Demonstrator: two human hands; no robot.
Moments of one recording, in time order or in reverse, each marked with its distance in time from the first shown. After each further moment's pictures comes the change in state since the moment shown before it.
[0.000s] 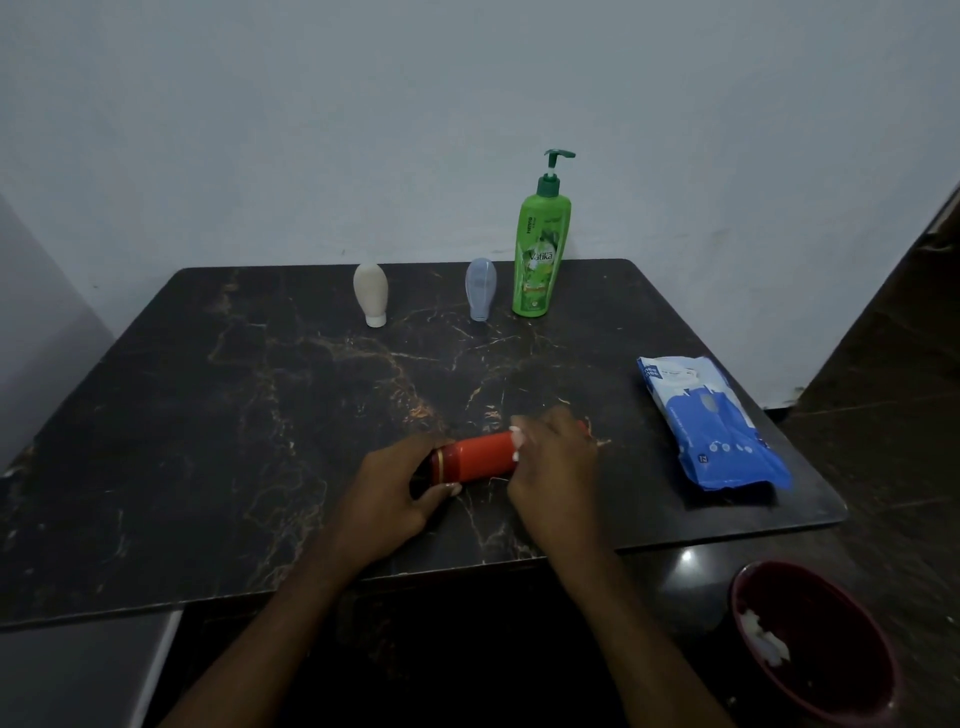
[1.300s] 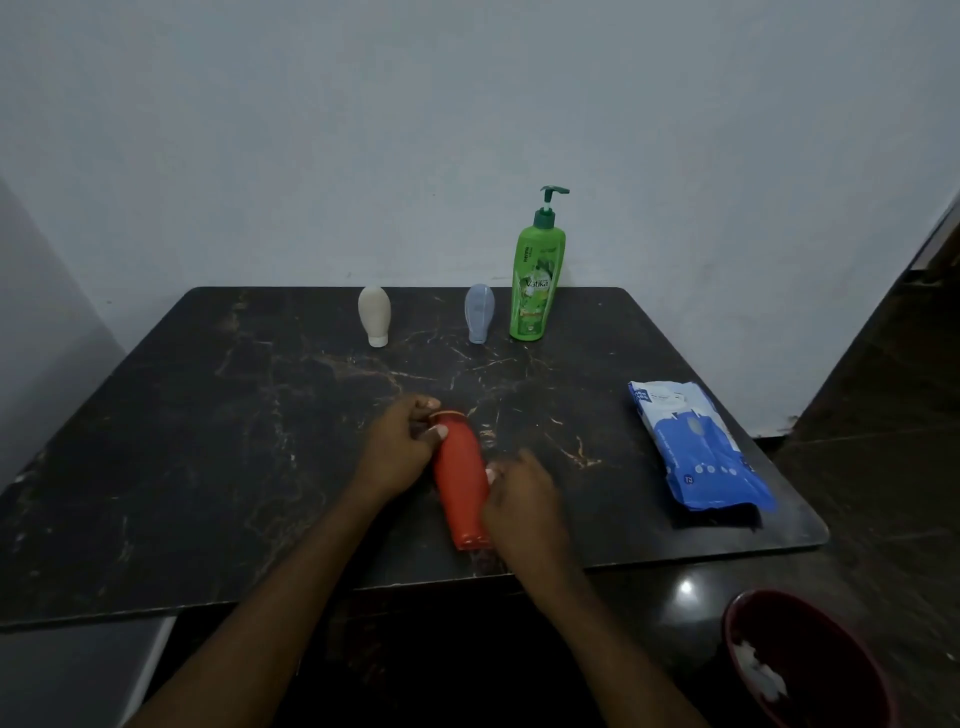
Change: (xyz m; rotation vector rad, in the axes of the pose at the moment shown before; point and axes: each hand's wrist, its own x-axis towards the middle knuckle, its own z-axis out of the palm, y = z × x) left_hand 0.063 0.006 0.004 -0.298 0.095 -0.424; right_hand -0.005 -0.012 0.009 0.054 -0.236 0.127
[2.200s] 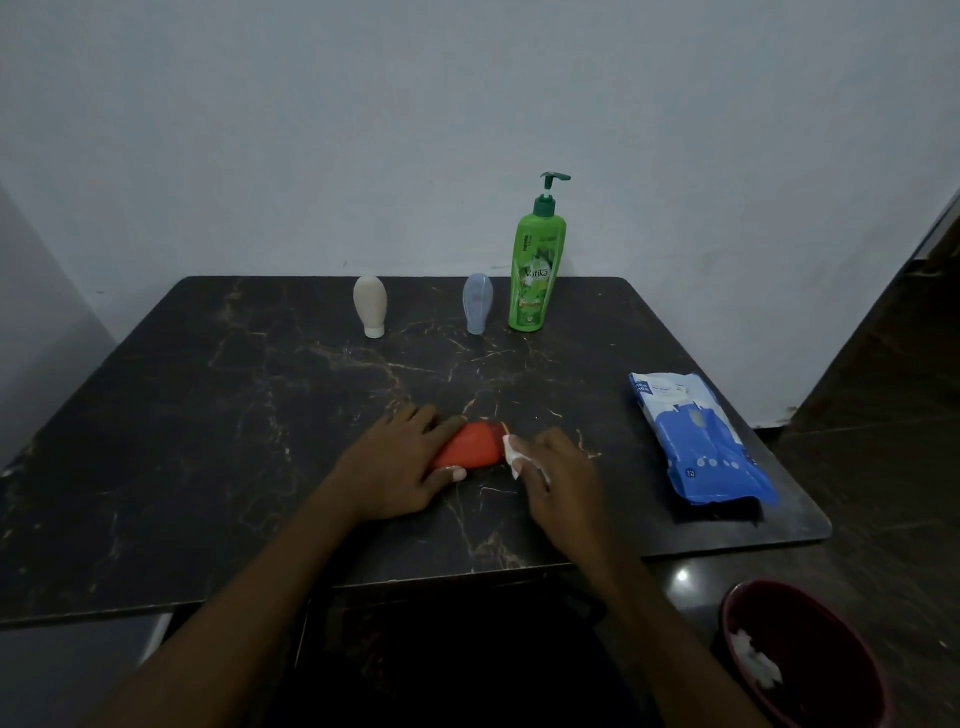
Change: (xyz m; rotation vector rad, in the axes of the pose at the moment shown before) left_hand -0.001 -0.017 -0.014 0.955 -0.300 0.606; right_hand 0.016 0.053 -0.016 0.083 0.074 -0.325
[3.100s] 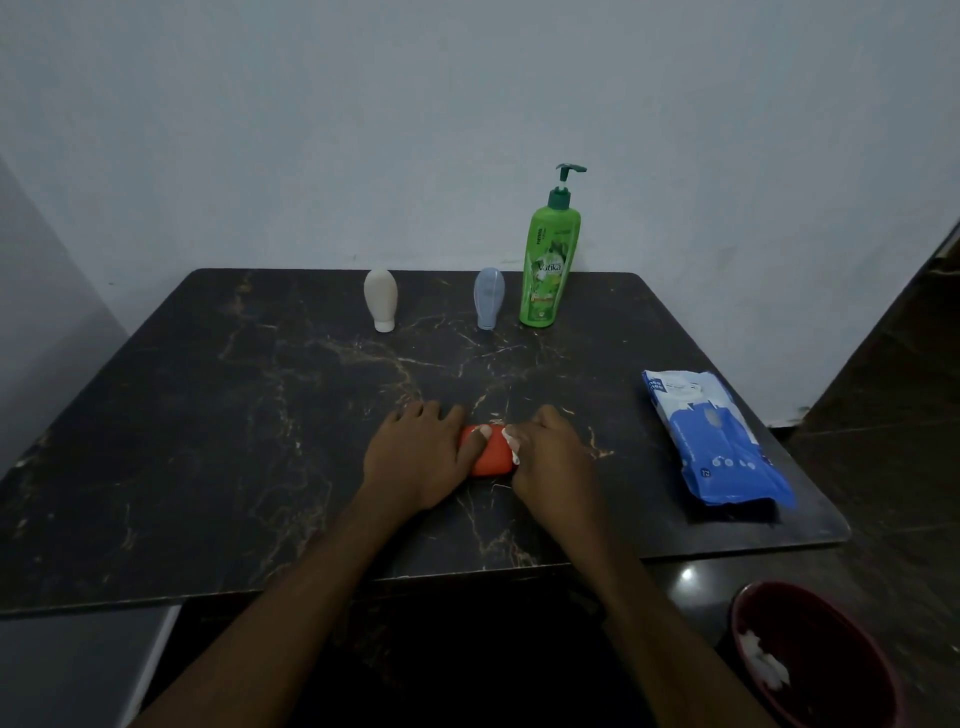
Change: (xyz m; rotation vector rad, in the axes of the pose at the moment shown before) left_hand 0.013 0.029 0.006 0.045 0.077 -0.336; right_hand 0.024 -0.020 0.011 -0.221 -0.064 0.056
